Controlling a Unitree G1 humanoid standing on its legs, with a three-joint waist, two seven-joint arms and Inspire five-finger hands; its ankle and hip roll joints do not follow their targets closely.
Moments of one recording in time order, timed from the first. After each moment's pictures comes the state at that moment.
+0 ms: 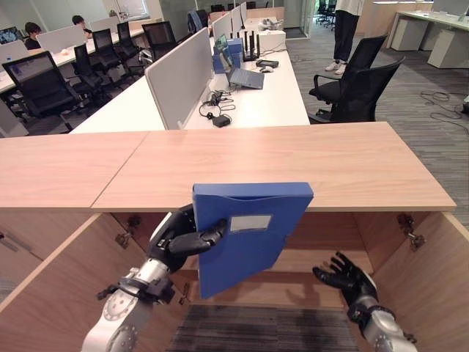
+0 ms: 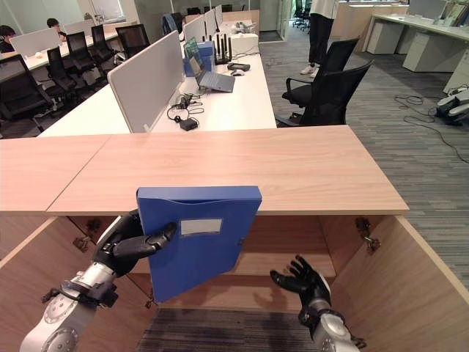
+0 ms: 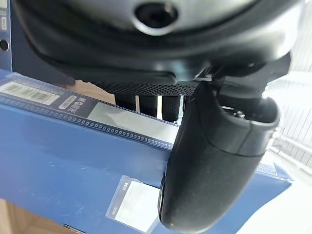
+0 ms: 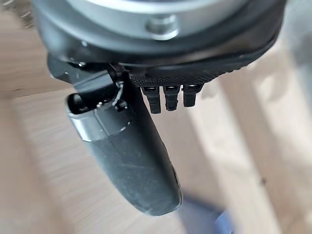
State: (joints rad) left arm 0.23 0.53 -0.07 -0.22 -0.78 -0.02 -0.19; right arm 0.08 -0.37 0.10 0.43 0.70 -0.06 0.06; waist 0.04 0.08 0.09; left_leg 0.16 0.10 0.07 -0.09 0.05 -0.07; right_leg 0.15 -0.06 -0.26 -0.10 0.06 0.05
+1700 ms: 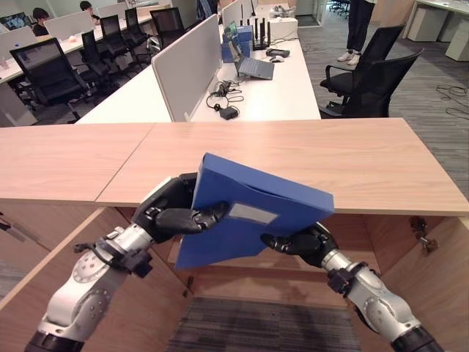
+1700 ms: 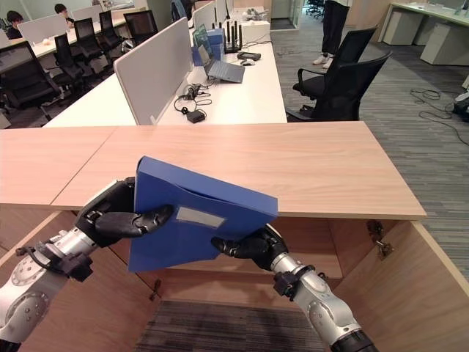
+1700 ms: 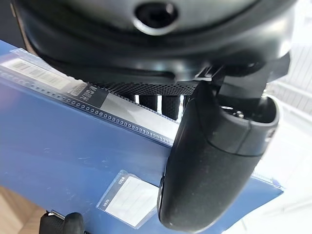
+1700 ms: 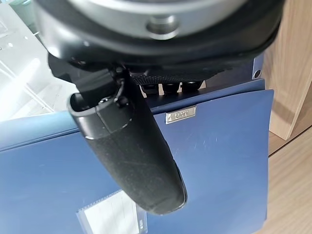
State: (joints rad) left arm 0.04 0.77 -0.02 -0.22 -0.93 0.03 -0.39; right arm -0.07 -0.52 0.39 0.04 0.95 0.03 0.28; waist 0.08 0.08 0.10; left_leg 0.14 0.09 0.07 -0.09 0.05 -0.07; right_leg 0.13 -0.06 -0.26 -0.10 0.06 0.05
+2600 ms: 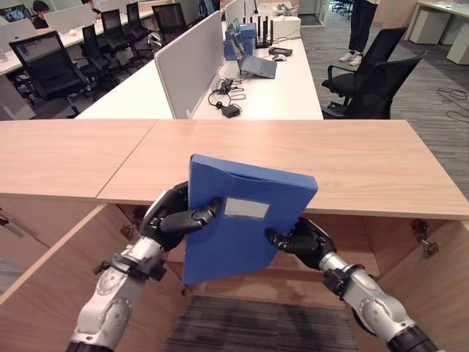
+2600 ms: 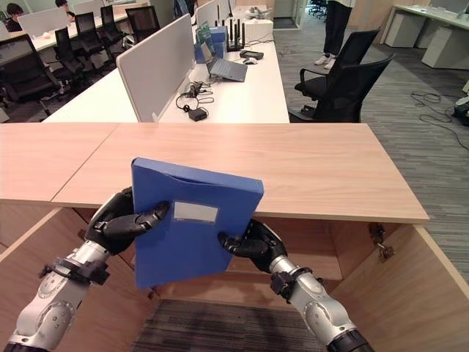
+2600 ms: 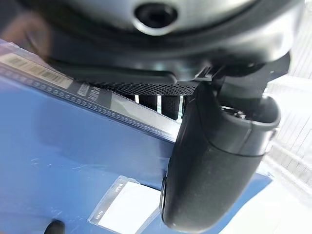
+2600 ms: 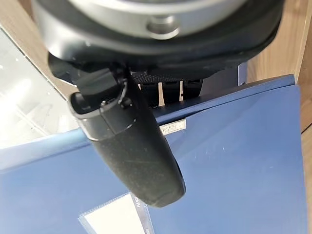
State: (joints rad) left arm 0.07 0.56 -0.03 -0.13 -0.90 -0.01 -0.29; right arm -0.10 -0.51 0.43 0.09 0.99 0.02 0.19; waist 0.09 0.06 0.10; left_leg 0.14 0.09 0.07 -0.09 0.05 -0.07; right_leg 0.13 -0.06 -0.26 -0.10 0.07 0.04
